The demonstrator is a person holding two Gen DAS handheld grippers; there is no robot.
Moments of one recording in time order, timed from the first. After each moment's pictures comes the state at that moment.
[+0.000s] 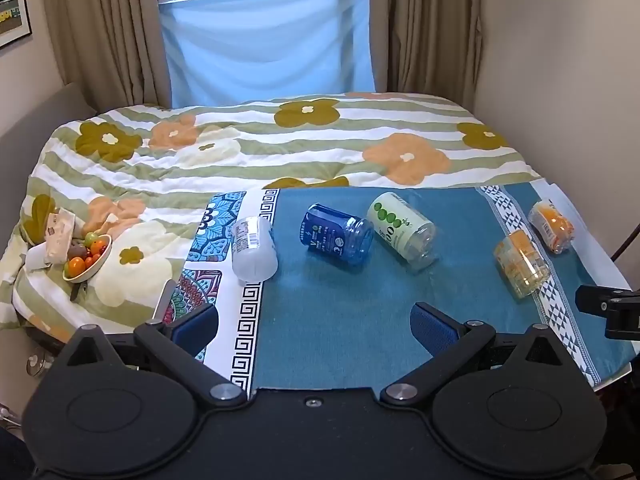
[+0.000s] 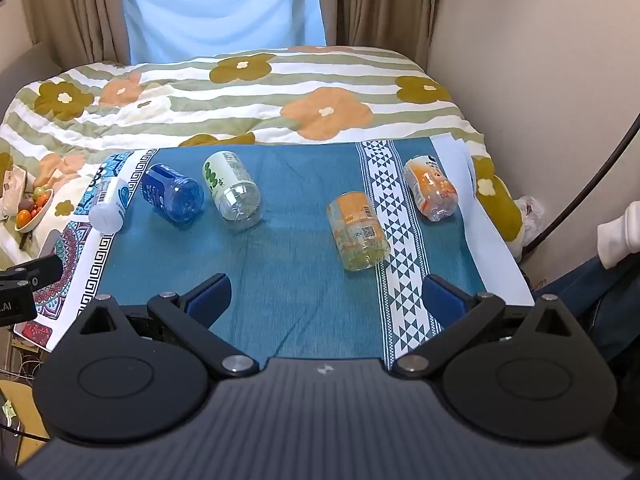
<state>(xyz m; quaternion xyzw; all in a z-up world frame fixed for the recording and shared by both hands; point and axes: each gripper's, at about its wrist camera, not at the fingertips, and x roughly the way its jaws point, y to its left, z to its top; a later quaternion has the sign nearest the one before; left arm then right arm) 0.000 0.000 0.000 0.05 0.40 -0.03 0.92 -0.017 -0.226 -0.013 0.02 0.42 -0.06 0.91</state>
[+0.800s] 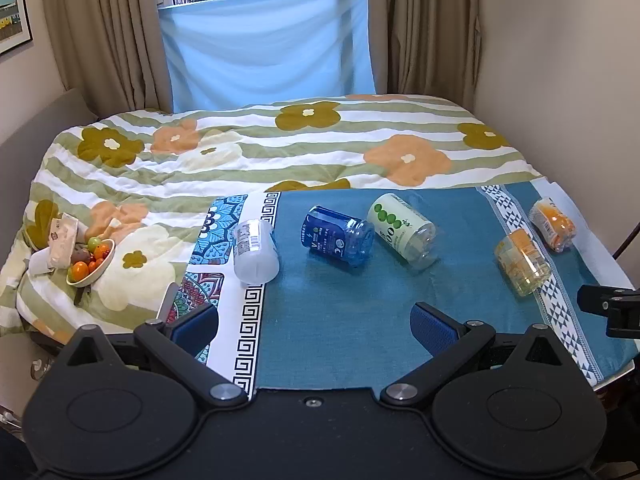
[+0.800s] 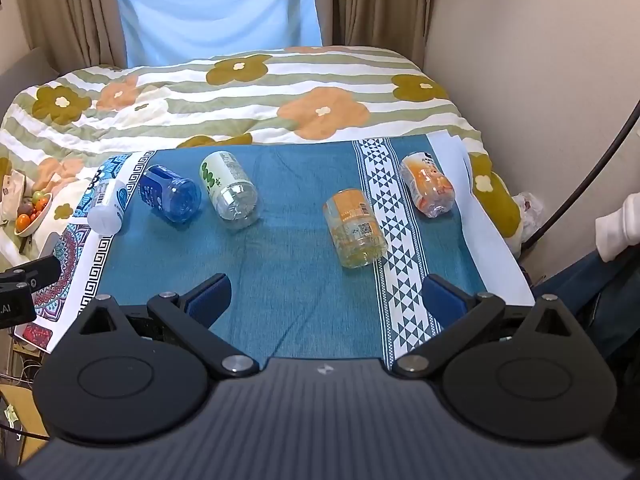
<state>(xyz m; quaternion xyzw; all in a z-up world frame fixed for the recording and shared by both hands) 0.000 -0.005 0.002 0.06 0.39 -0.02 0.92 -0.019 -0.228 -0.015 0.02 0.41 -0.06 0.91</state>
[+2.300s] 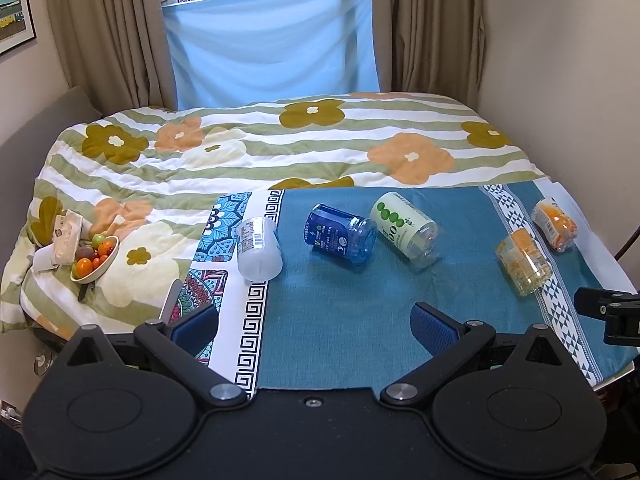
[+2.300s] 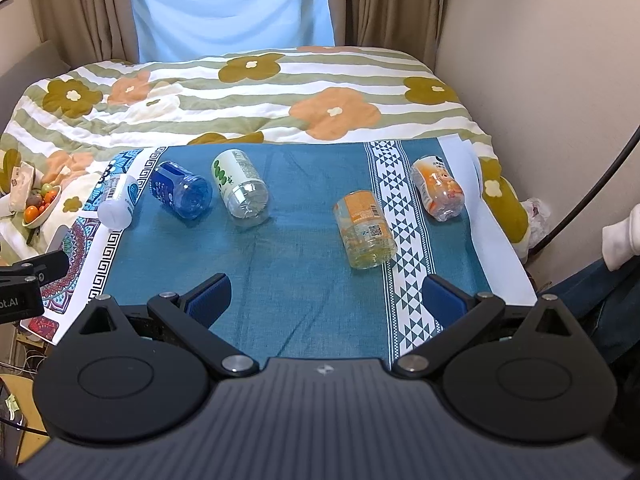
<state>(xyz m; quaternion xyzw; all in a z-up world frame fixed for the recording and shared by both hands) -0.006 0.000 0.006 0.06 0.40 -0.02 0.92 -0.022 -0.227 -0.012 0.02 0.41 -0.05 0.91</state>
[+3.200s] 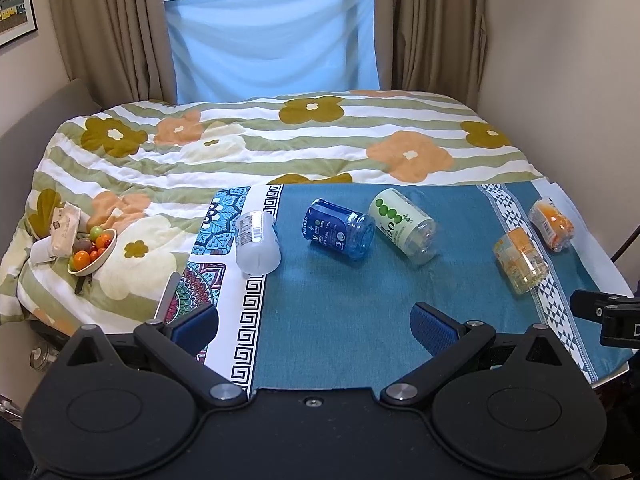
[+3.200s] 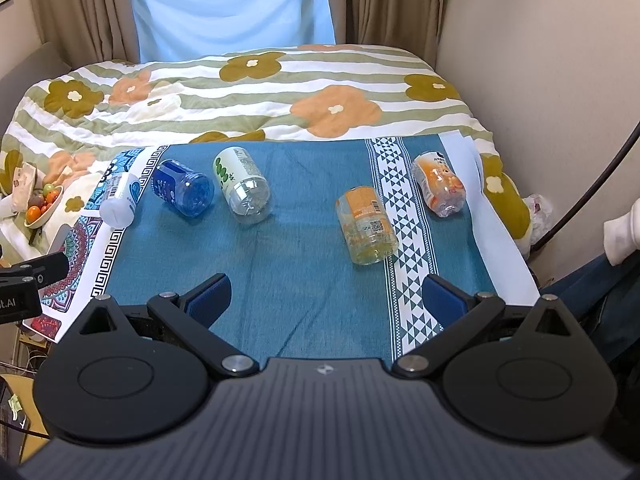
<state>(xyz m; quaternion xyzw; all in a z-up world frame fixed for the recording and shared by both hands) -0.006 -0.003 0.006 0.05 0.40 -0.02 0.91 -0.024 -0.226 -0.013 0.02 0.42 -0.04 0.91</state>
